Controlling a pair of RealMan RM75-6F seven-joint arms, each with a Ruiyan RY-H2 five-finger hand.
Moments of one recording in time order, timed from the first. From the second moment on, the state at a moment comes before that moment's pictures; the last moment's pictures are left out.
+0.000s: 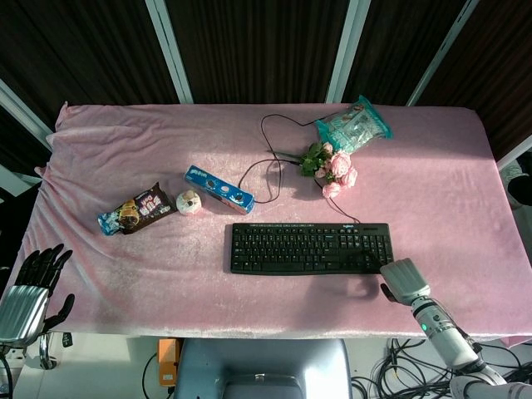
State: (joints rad) left arm -0.10 -1.13 0.01 -1.55 1.62 1.51 0.00; right arm 0.44 -1.34 -0.03 -1.45 -1.28 0.93 -0.40
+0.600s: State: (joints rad) left arm -0.10 -1.13 0.01 -1.55 1.62 1.52 -0.01; right arm 0.44 -1.34 -0.04 -1.47 -1.26 0.92 -0.43
